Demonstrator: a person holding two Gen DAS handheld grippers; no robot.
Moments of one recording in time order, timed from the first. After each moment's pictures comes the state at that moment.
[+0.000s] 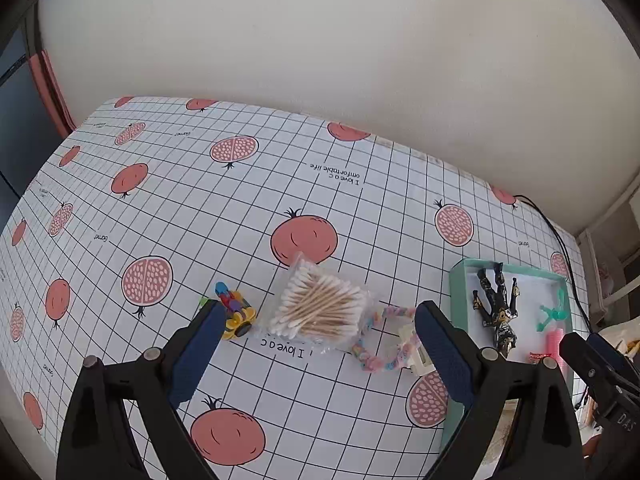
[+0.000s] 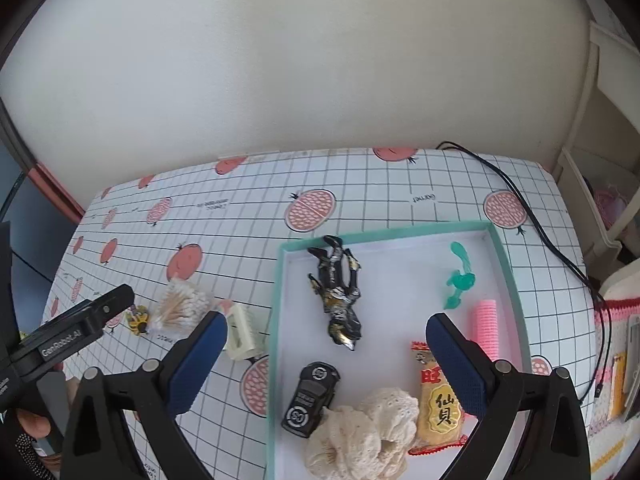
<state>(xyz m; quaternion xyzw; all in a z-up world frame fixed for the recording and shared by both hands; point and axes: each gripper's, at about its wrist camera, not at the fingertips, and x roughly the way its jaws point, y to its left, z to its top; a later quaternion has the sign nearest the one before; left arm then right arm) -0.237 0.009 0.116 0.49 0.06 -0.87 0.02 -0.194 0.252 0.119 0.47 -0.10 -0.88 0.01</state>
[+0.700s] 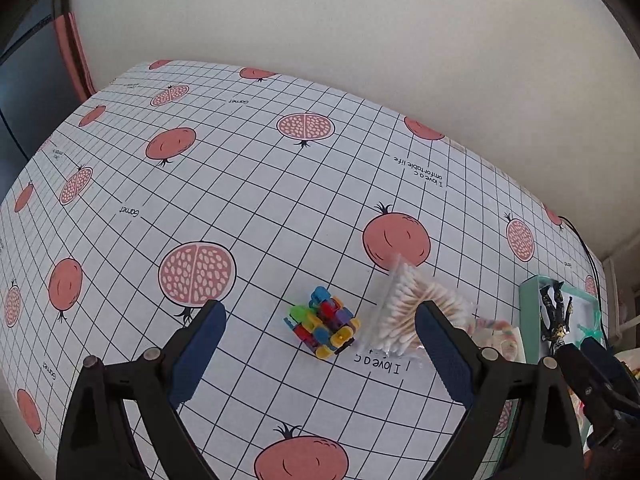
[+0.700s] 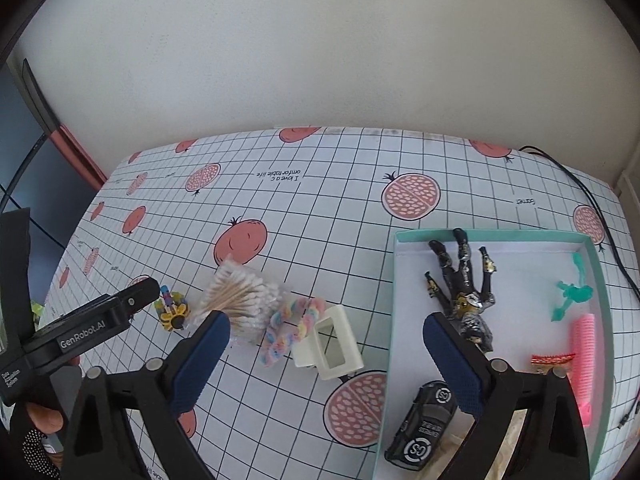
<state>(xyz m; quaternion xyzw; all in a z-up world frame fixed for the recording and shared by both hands) -0.248 -0.071 0.074 0.51 0.10 -0.85 0.05 -0.229 0.159 0.078 0.49 -0.08 -0.87 0.06</state>
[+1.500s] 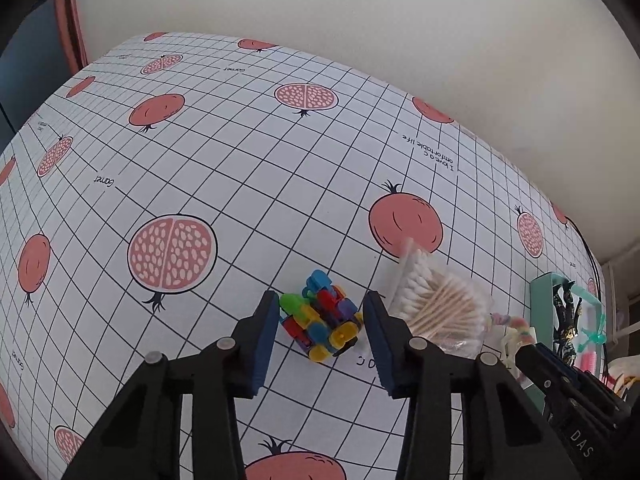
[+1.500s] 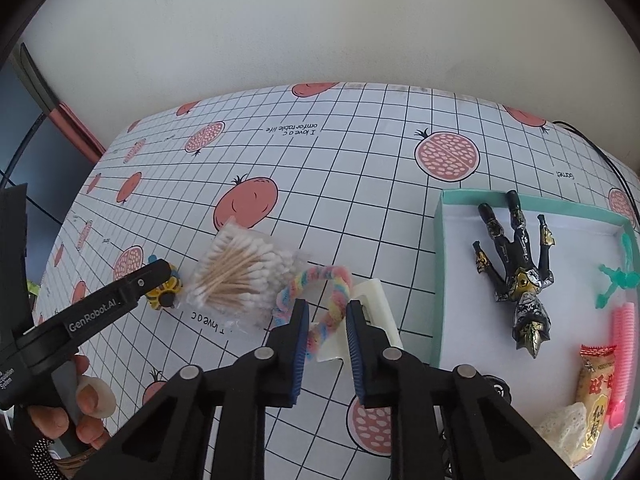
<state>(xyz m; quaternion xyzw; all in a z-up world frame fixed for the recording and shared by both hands) -0.254 -0.075 0.041 0.52 0.13 -0.84 0.05 -0.238 0.138 0.040 0.53 -0.07 -0.84 0.08</state>
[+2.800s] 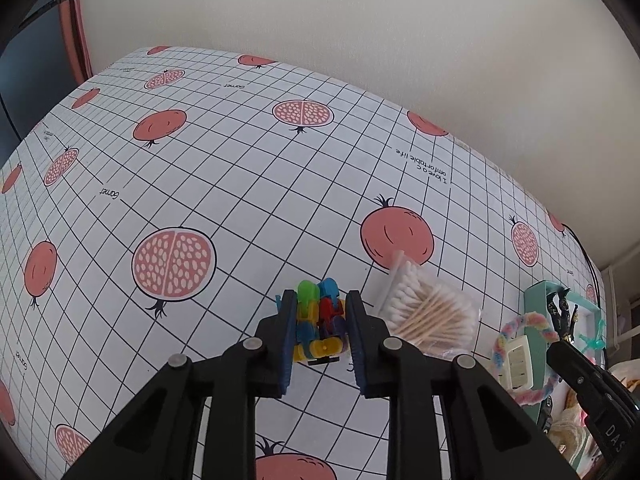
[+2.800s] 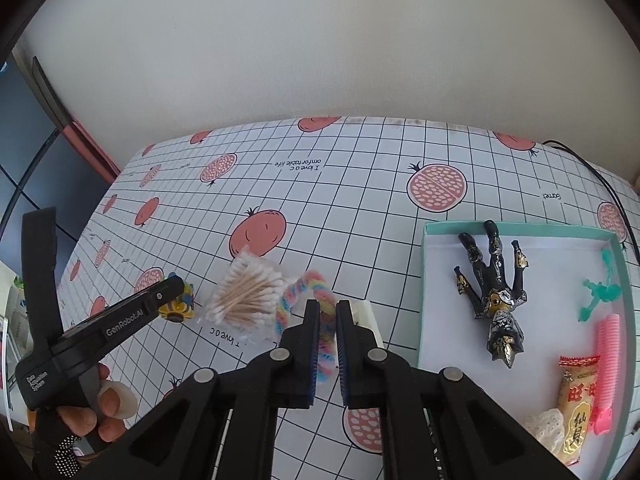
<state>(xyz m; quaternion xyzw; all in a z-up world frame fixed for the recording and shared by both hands) -0.251 -0.069 0.054 0.50 0.12 -0.86 0.05 -0.231 0.154 0.071 0.49 -0.09 -0.86 0.09</state>
